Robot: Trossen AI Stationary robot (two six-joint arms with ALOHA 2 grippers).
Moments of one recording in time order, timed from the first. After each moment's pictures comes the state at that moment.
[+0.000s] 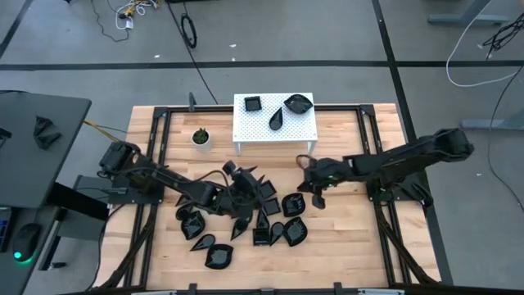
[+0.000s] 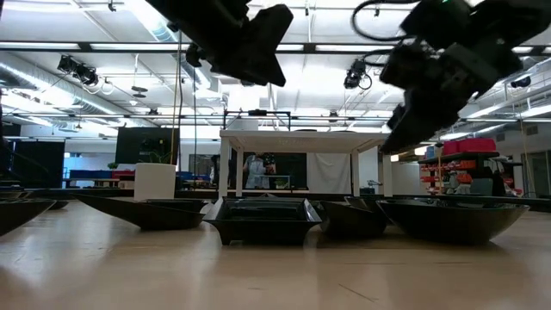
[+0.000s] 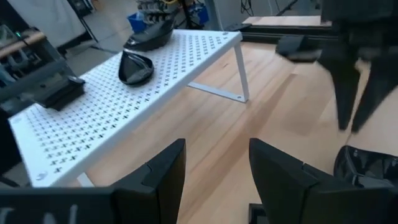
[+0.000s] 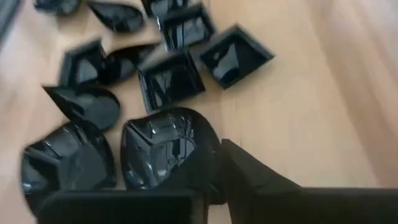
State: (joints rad) left arm -0.34 1.71 1.09 -0.05 -1.06 -0.40; right arm 0.06 1.29 0.53 0.01 -0.08 0.19
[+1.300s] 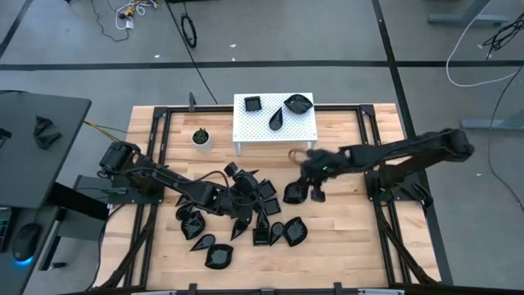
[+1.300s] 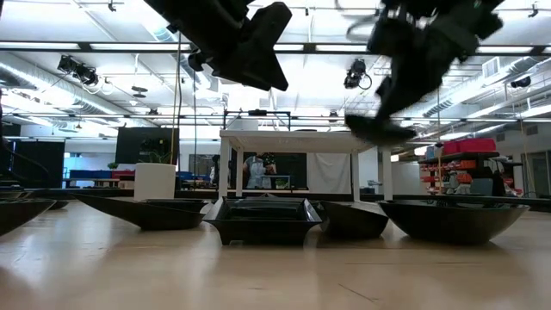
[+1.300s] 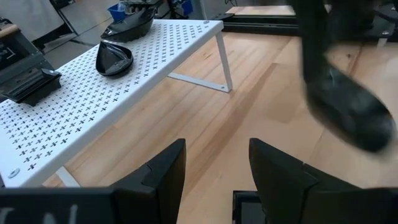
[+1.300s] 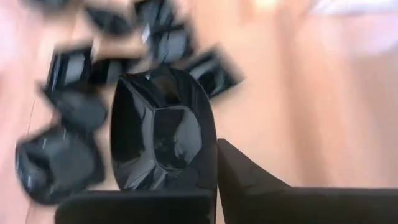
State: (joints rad) left arm -0.35 1.72 1.09 -0.07 -1.00 -0.40; right arm 0.01 1.21 0.77 -0.37 -0.03 0.06
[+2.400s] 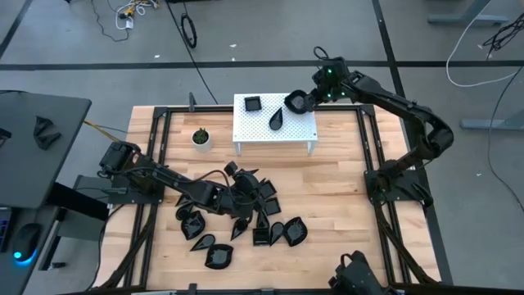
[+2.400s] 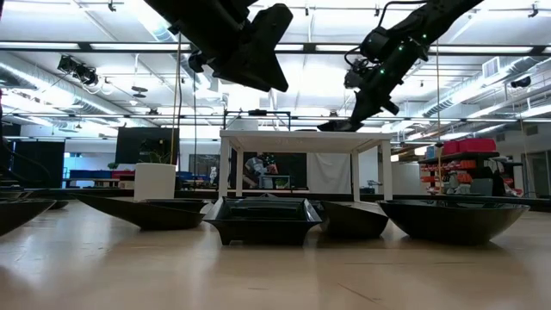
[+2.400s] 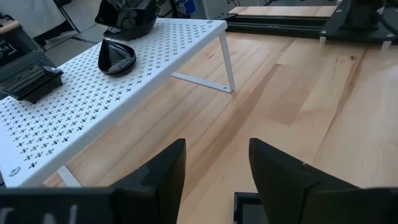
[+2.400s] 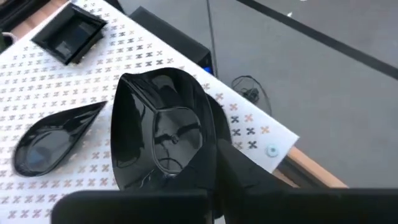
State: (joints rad) left arm -0.34 1.72 1.09 -0.07 -0.99 -0.41; right arm -0.86 1.50 1.23 -0.54 -0.17 0.06
